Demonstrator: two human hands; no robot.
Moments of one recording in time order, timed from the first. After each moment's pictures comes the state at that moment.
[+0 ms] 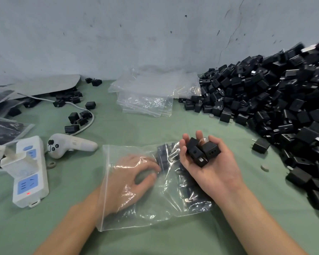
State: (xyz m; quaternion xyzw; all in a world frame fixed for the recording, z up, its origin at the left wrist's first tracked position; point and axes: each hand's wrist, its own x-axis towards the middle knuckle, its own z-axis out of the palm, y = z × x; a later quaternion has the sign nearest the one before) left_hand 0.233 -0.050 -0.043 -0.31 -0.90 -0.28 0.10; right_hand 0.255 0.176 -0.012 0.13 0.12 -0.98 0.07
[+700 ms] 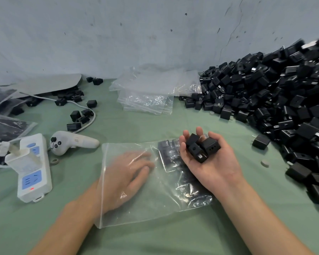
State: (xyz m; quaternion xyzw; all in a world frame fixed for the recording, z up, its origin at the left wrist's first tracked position) left_hand 0.238 -0.058 -0.030 -0.34 -0.91 -0.20 0.07; right_hand 0.254 0.177 -0.015 0.12 0.14 -0.98 0.07
